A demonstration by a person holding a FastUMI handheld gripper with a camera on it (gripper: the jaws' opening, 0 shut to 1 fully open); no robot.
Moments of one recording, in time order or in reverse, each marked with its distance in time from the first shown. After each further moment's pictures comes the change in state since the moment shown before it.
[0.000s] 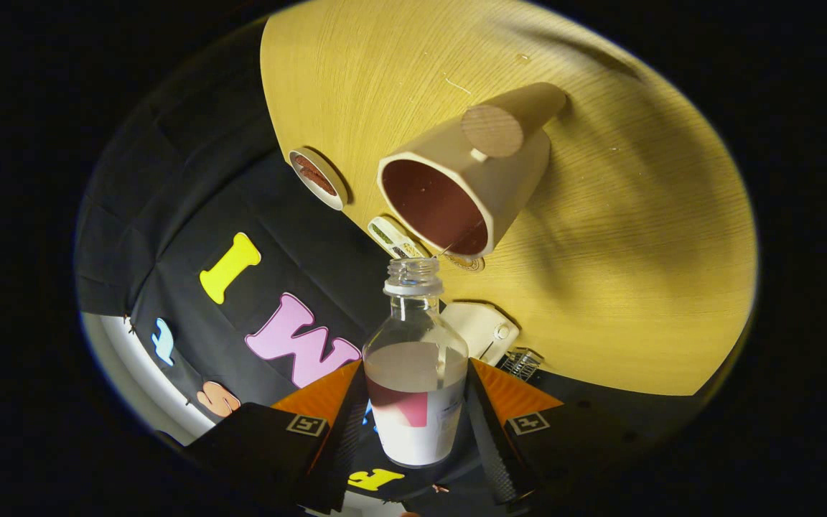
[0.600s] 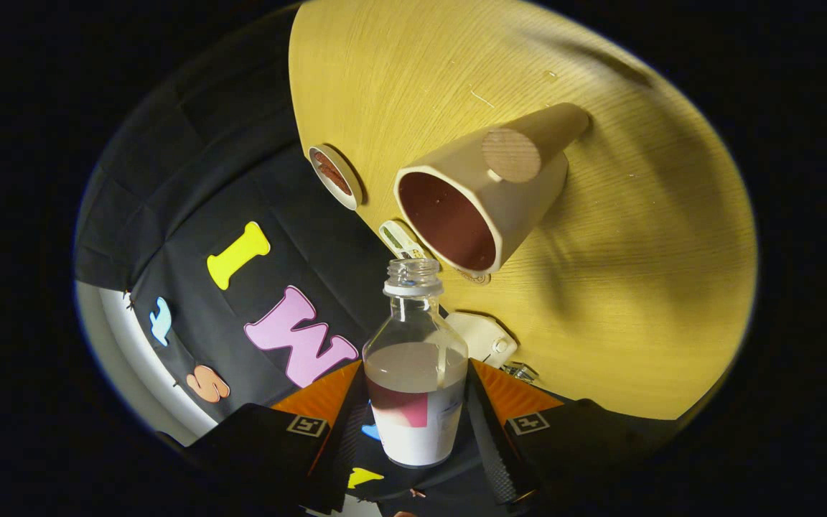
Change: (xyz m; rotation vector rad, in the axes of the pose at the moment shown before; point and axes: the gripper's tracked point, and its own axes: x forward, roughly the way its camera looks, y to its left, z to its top) arm -0.001 -0.006 0.005 -0.123 -0.024 0.046
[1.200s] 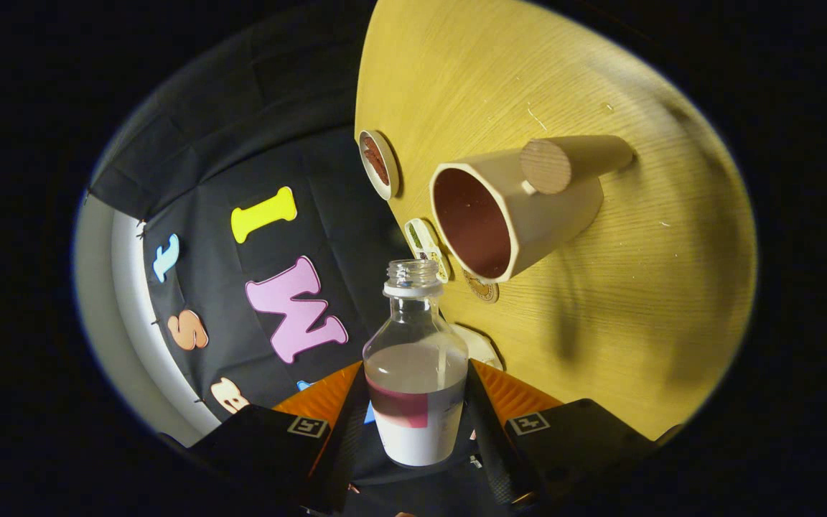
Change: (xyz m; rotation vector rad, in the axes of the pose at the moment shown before) arm 0.001 -0.011 -0.006 -0.295 -0.028 0.078
